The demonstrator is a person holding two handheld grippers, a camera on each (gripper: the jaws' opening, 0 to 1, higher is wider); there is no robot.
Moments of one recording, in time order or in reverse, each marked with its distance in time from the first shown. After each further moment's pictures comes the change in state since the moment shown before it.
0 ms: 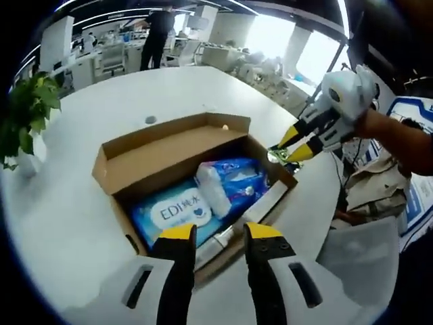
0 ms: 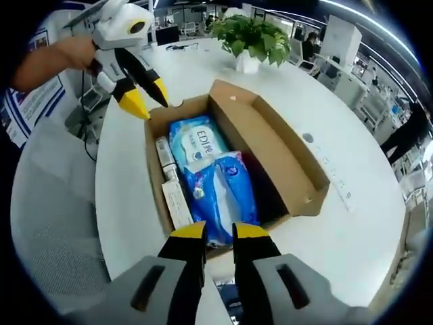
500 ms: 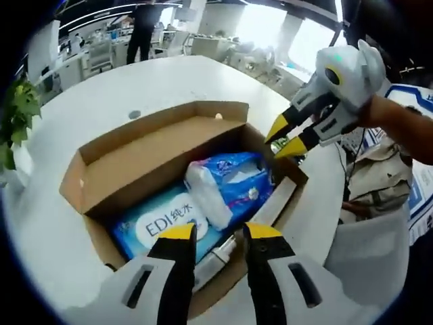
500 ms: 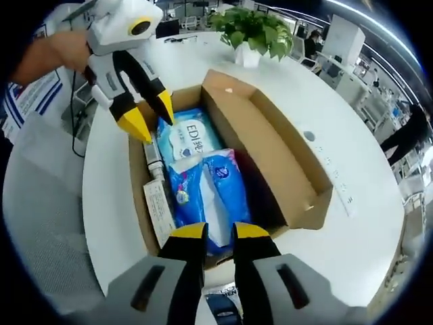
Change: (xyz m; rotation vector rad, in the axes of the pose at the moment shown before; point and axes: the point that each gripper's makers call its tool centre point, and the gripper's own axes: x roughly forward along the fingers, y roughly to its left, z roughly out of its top) left arm 0.050 -0.008 0.001 0.062 0.068 -0.028; right arm 0.026 -0.016 -0.005 -0.023 0.040 -0.010
